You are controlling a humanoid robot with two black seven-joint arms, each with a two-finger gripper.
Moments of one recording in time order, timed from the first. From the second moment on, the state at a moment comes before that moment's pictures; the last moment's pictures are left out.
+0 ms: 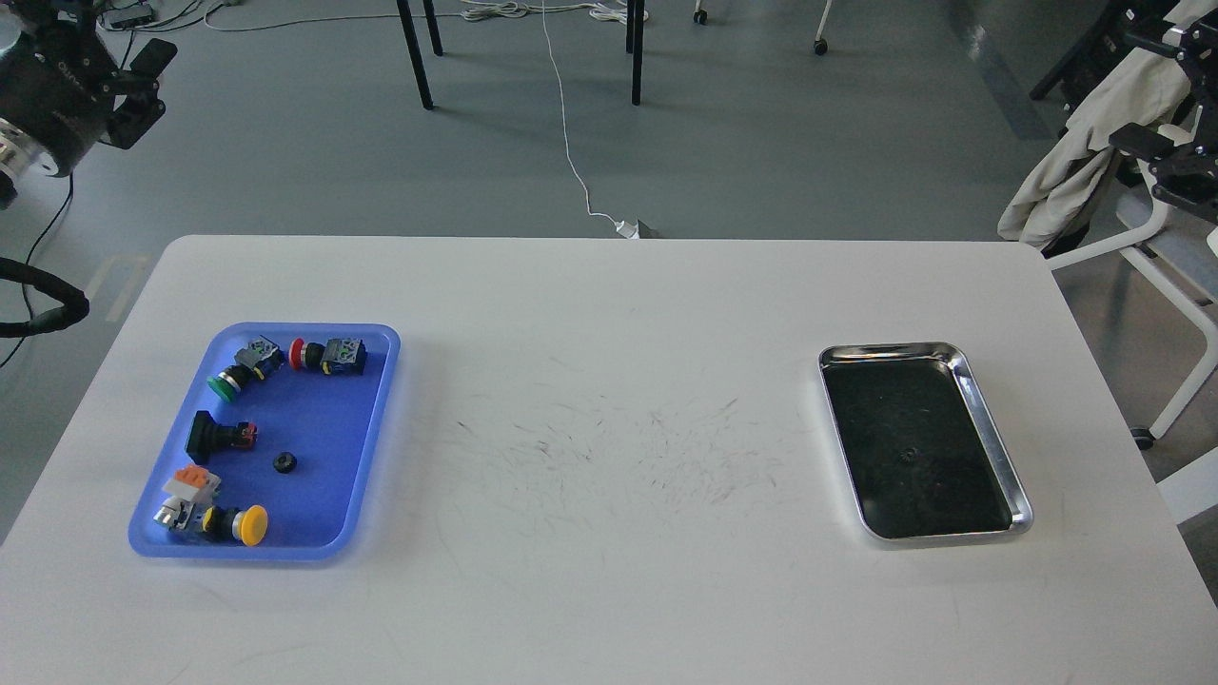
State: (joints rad) left arm -1.00 0.74 -0.41 -0.67 0.23 -0.37 -0.49; right arm 1.13 -1.28 0.15 1.42 -0.22 0.23 0.28
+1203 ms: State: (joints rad) left arm -0.99 0.70 -0.38 -0.62 0.23 -0.36 -0.49; right arm 1.16 -0.87 0.45 0.79 0.07 0.17 0.39
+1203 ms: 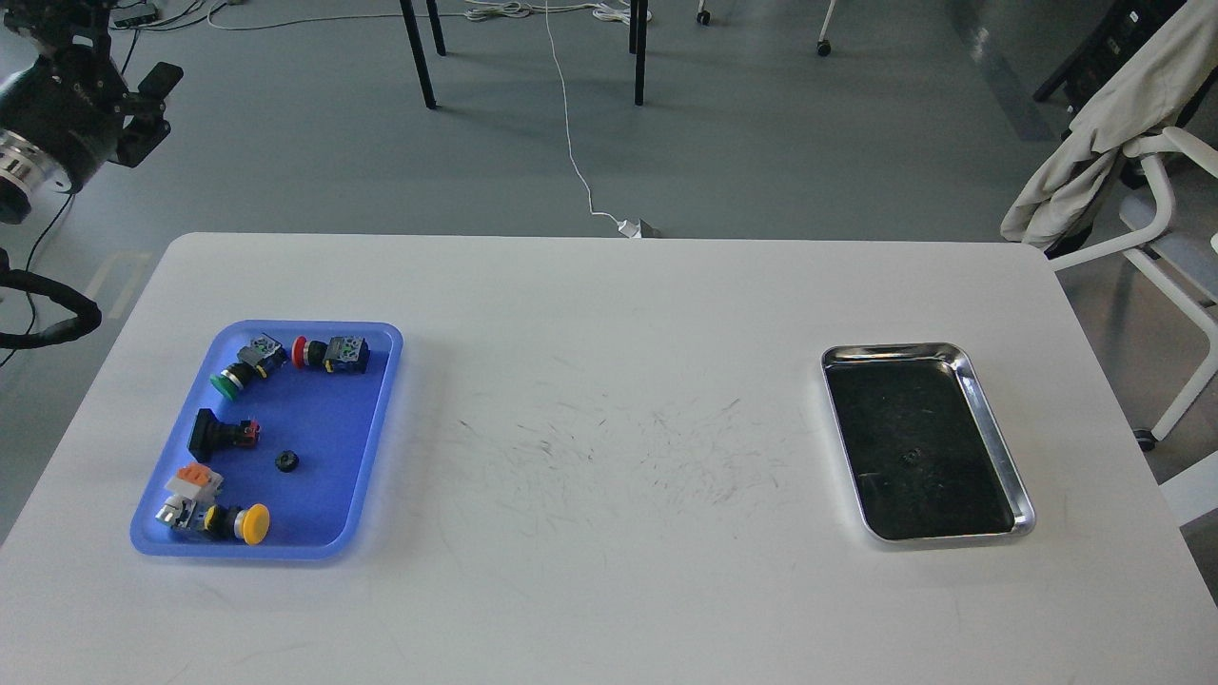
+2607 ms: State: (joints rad) left arm -0.85 0.88 -0.36 -0.73 0.33 -0.48 -0.49; right arm 0.79 -0.70 0.47 0.99 0.07 0.24 0.39
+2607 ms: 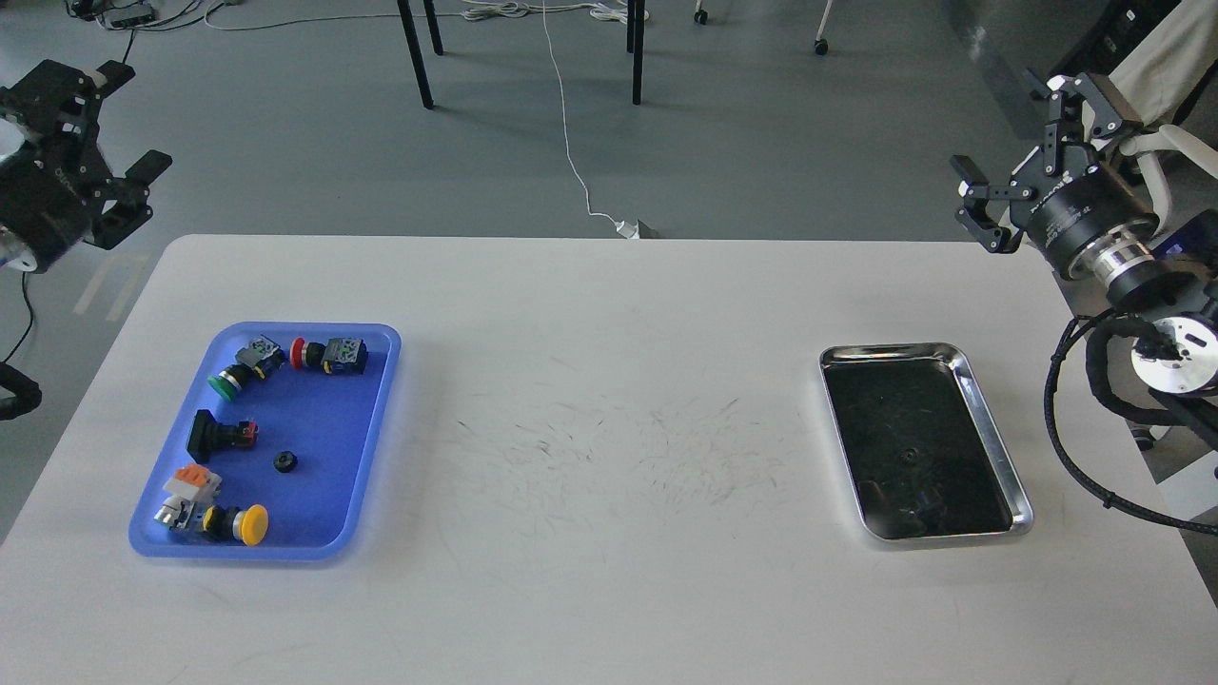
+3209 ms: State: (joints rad) left arm -0.86 1.18 -0.37 -1.13 0.94 -0.44 -0.49; right arm 0.78 -0.70 0.46 0.99 0.01 0.23 0.39
